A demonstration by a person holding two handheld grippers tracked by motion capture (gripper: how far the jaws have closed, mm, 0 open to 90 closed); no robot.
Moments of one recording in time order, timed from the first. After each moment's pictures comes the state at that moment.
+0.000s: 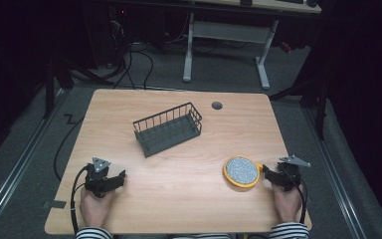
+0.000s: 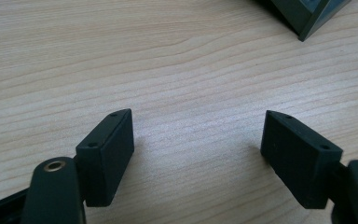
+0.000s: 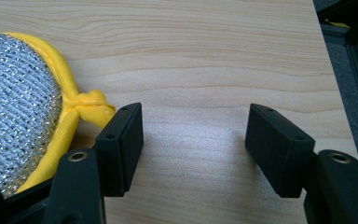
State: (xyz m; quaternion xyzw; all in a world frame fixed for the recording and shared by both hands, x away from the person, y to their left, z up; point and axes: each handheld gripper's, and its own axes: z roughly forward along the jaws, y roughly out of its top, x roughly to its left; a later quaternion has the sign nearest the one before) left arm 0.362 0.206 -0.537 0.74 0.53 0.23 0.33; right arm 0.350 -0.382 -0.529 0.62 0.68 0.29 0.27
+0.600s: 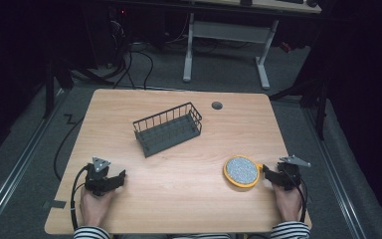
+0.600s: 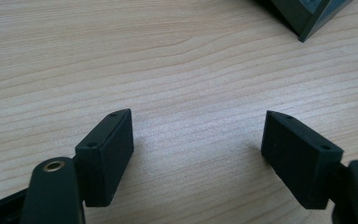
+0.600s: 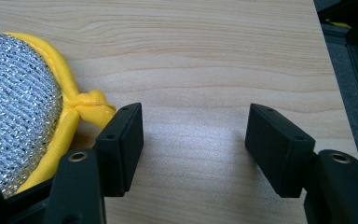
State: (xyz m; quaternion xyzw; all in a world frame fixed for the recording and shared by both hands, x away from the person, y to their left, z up) left arm 0.363 0.205 -0.537 0.74 0.54 0.23 0.33; right arm 0.350 -0.382 -0.529 0.62 0.68 0.29 0.27
